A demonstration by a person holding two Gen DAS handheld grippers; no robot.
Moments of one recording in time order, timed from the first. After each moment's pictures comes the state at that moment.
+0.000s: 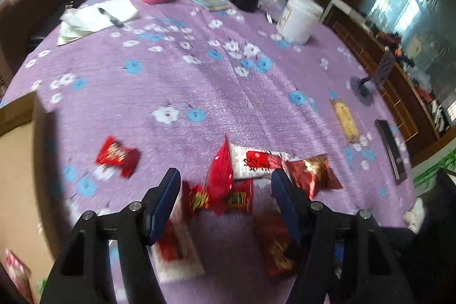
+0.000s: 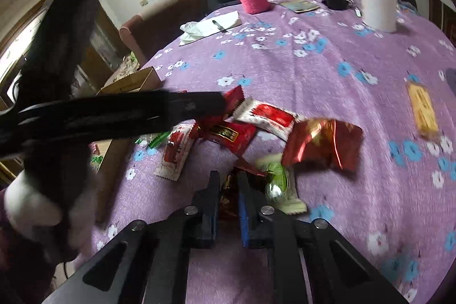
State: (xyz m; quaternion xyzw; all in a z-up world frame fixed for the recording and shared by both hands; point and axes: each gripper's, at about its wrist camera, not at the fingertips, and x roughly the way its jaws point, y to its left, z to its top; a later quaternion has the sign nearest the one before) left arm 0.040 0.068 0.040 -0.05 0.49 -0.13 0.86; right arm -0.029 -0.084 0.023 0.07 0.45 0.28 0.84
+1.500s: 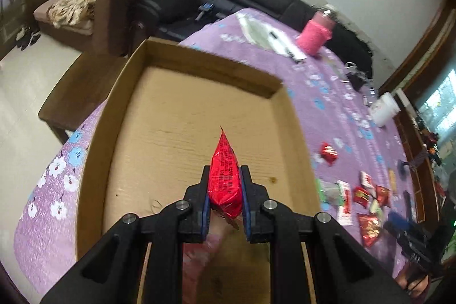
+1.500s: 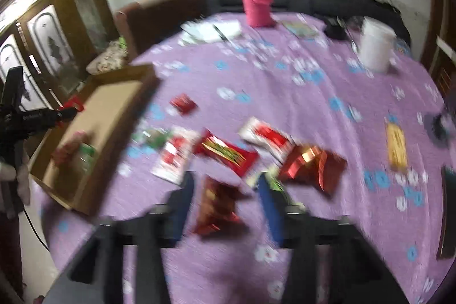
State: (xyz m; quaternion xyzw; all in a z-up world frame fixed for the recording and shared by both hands) left arm -0.075 0.325 0.051 -0.22 0.43 0.06 0.87; right arm -0.039 -0.058 0.043 -0.03 0.44 0.24 0.87
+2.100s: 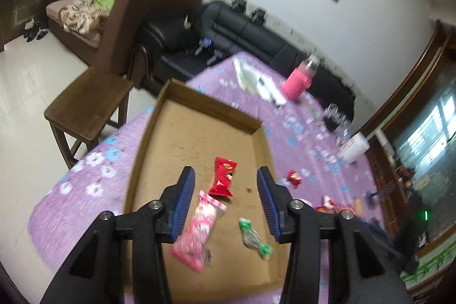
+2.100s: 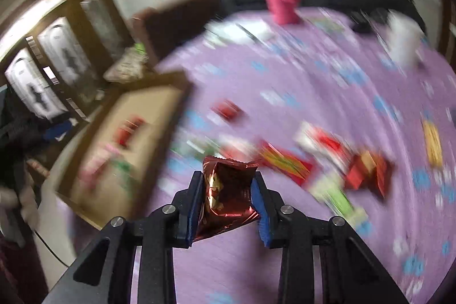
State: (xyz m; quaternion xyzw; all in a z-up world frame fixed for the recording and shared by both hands) left arm -0.174 0.340 0.118 -0.28 0.31 0.05 0.91; right arm -0.040 0.010 0.072 0.01 0.41 0.32 0.85
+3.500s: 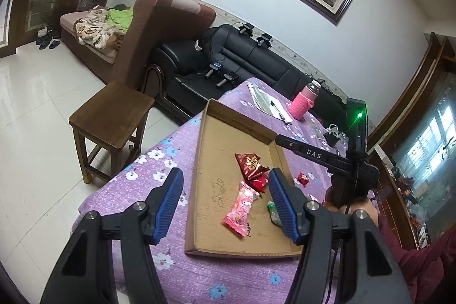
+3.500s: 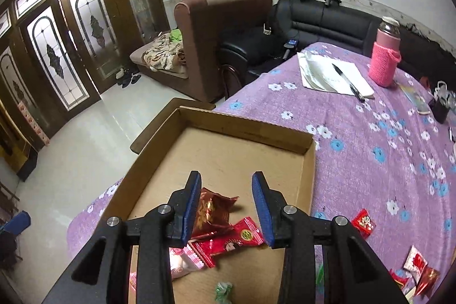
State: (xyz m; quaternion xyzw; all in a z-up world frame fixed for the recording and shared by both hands) left arm -0.260 0.380 0.116 -0.28 0.27 0.07 0.92; right arm 0.004 0.213 0.088 -0.07 0.39 0.36 0.84
